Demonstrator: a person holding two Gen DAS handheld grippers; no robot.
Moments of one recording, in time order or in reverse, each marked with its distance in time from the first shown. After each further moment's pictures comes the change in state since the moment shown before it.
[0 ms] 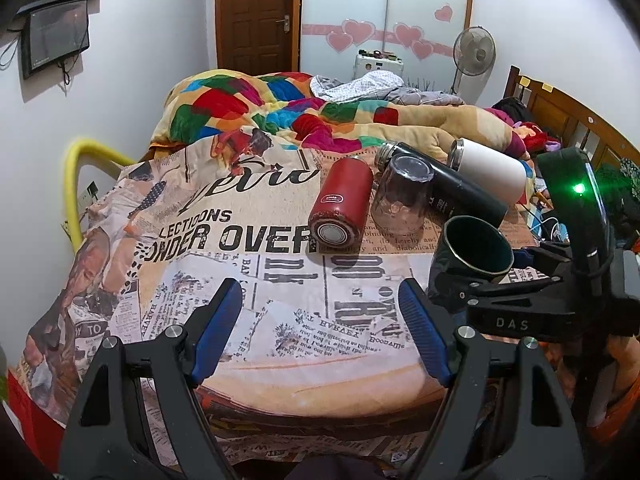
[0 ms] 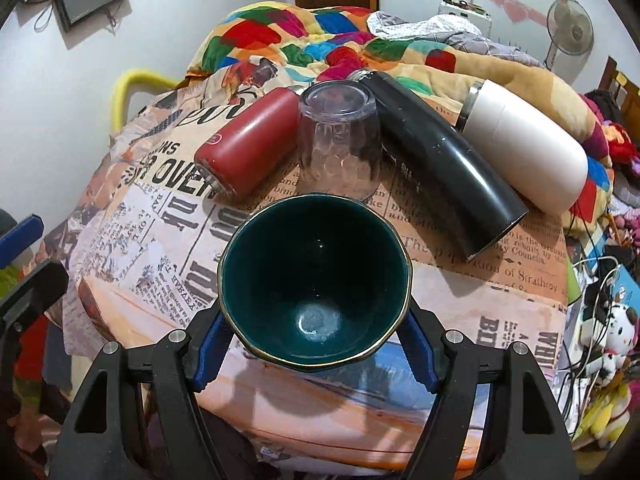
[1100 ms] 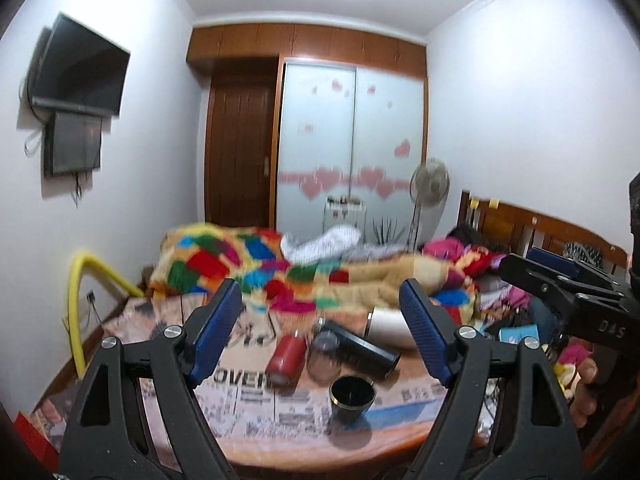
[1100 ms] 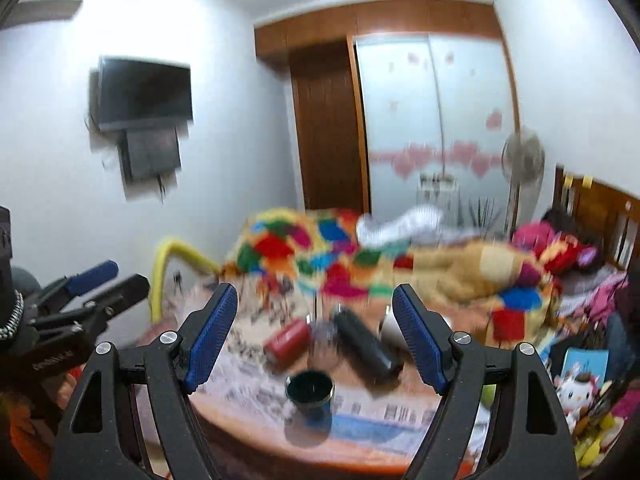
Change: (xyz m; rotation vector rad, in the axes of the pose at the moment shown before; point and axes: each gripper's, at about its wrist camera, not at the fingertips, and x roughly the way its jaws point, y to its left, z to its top) left arm -0.235 -0.062 0.044 0.029 -0.557 -0.080; right arm -0.301 0.002 -0.048 0.013 -0.780 0.010
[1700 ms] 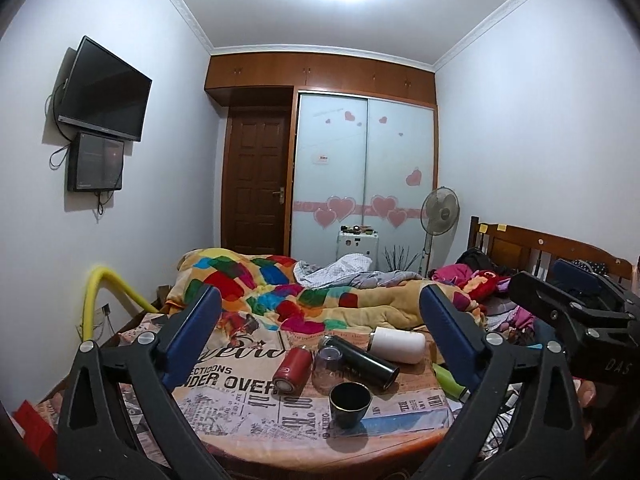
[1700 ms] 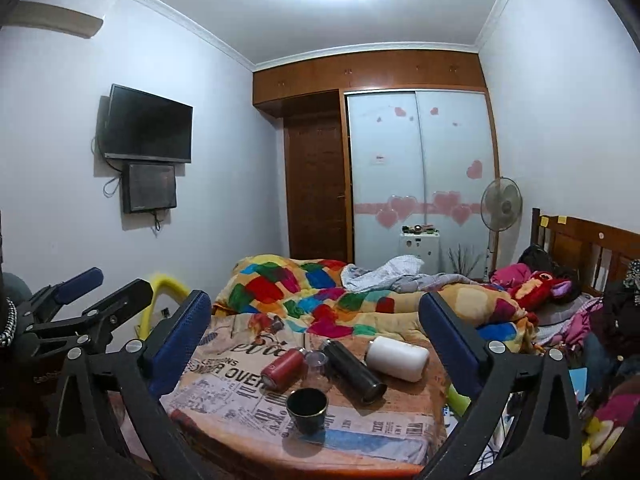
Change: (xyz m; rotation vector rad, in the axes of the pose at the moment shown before) left arm -0.045 -0.014 -0.012 -0.008 -0.087 0.070; right arm -0.036 0.019 -0.014 -0.032 -0.112 -0.073
